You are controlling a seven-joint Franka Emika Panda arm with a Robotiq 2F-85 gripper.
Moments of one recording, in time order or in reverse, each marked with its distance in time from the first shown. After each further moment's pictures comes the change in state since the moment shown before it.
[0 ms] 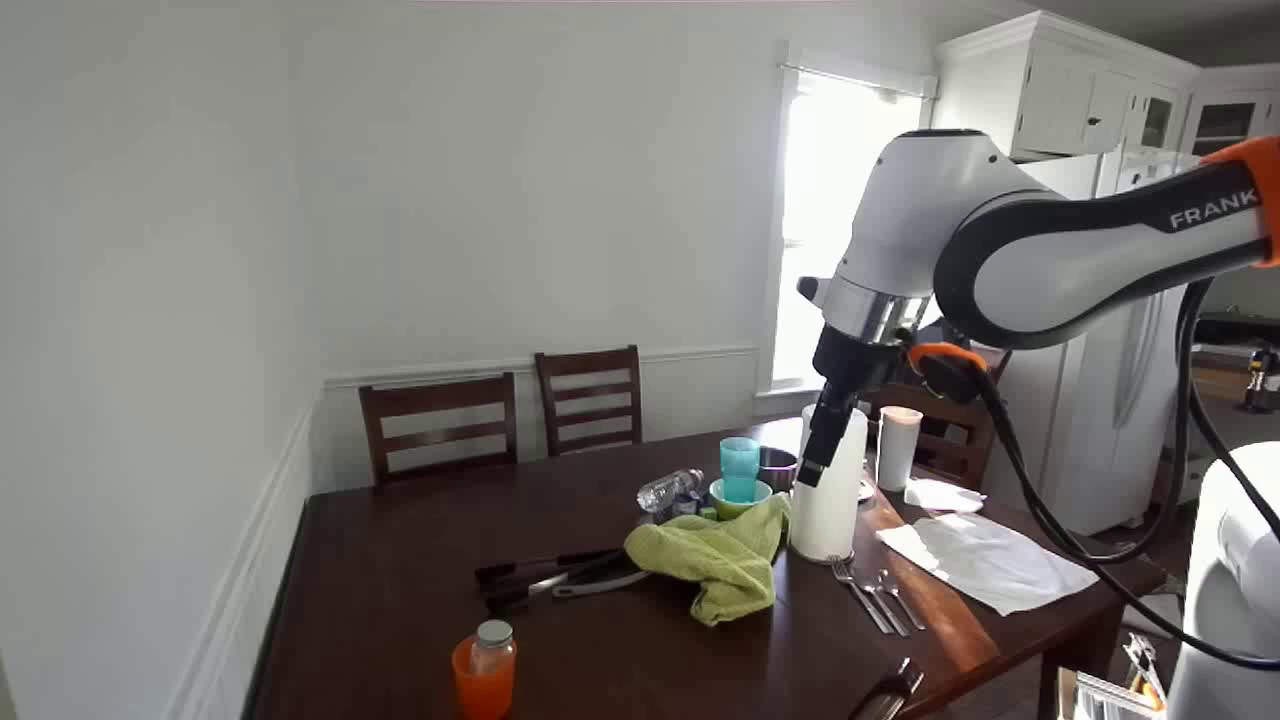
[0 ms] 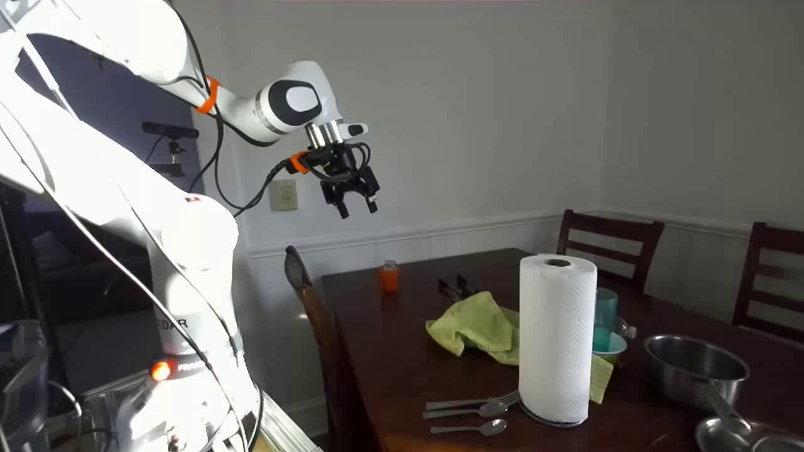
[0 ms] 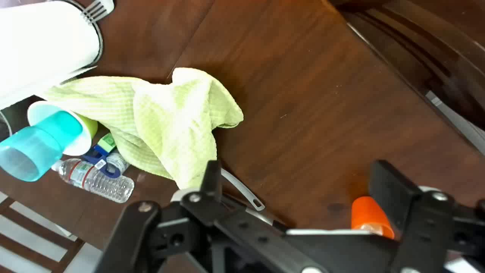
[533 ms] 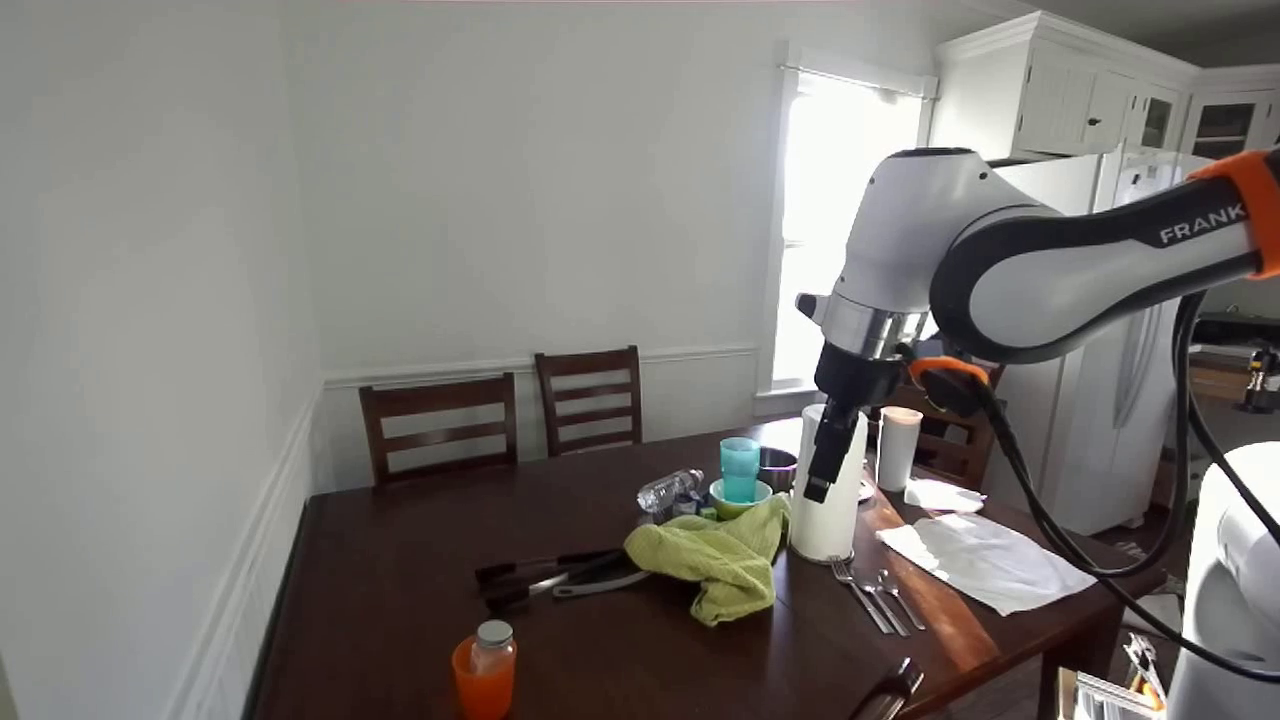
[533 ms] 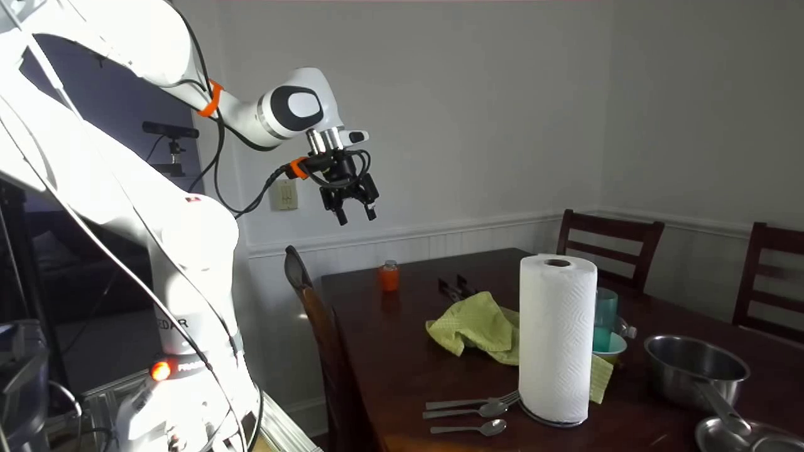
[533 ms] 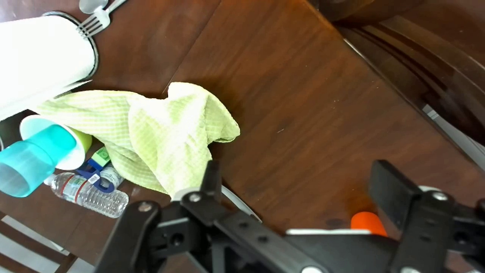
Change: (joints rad) arm 0.000 0.015 0.000 -0.017 0.000 -0.004 0.000
